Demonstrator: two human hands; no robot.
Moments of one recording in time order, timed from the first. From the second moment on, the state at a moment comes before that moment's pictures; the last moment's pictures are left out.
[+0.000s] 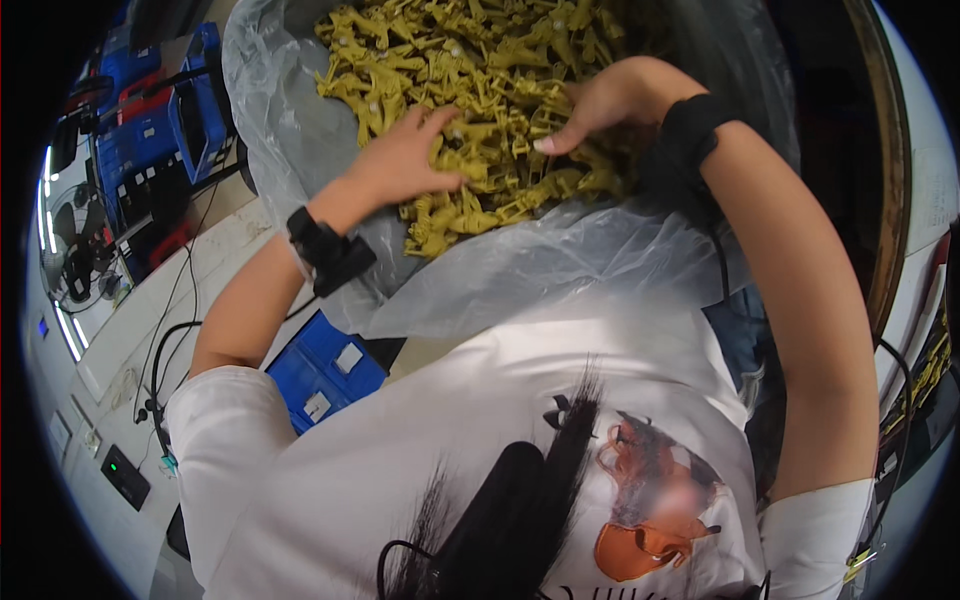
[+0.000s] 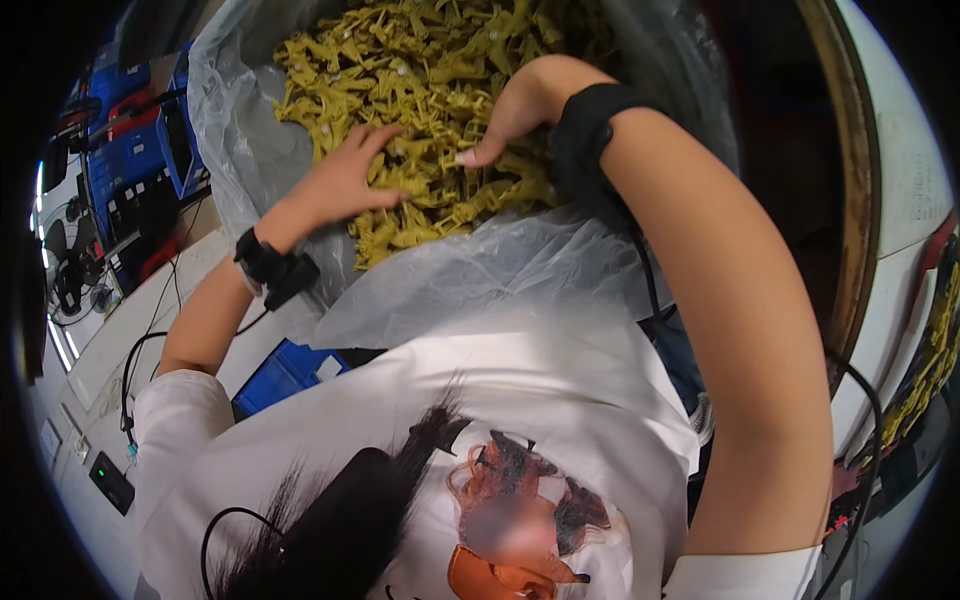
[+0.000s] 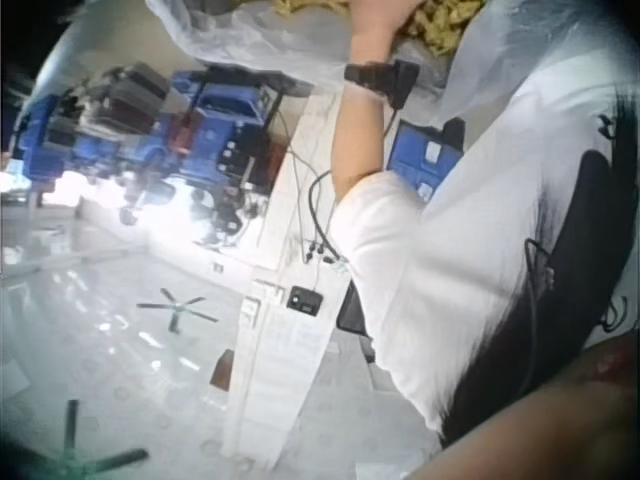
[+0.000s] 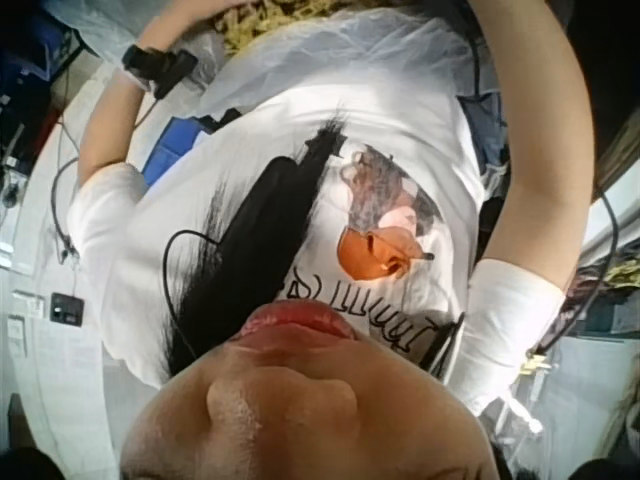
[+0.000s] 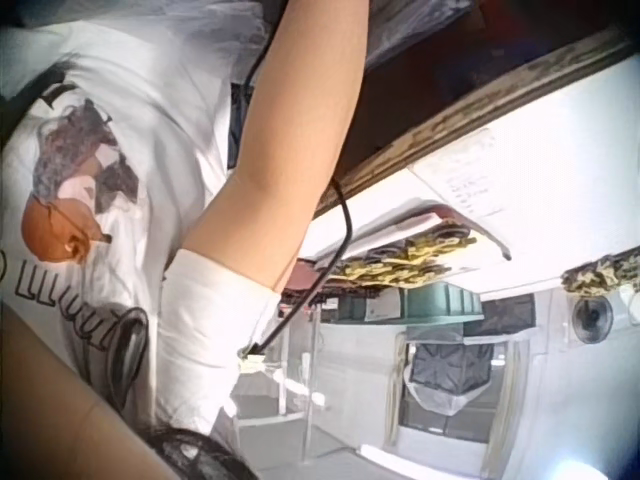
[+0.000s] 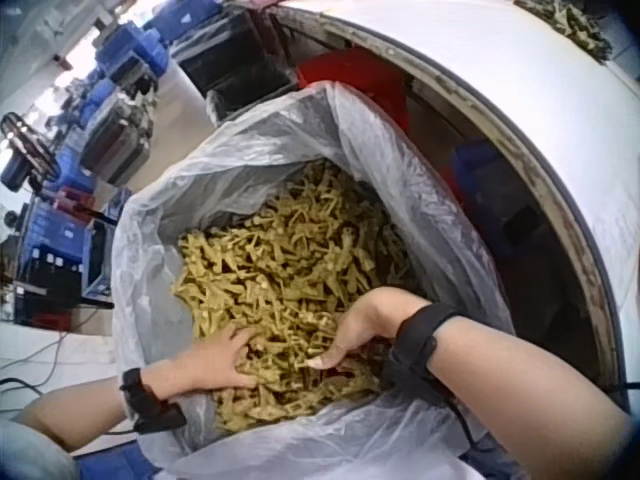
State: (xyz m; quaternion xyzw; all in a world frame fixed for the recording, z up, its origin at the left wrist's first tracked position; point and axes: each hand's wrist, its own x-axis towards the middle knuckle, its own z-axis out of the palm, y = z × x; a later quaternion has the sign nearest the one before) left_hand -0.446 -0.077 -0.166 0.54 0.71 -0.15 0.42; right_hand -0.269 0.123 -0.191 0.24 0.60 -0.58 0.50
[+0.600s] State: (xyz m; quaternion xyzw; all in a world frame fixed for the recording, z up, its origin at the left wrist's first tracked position) left_hand -0.413 -0.074 -0.165 0.14 0.71 0.15 0.67; right_hand -0.268 0.123 -0.172 0.19 0.61 -0.56 0.52
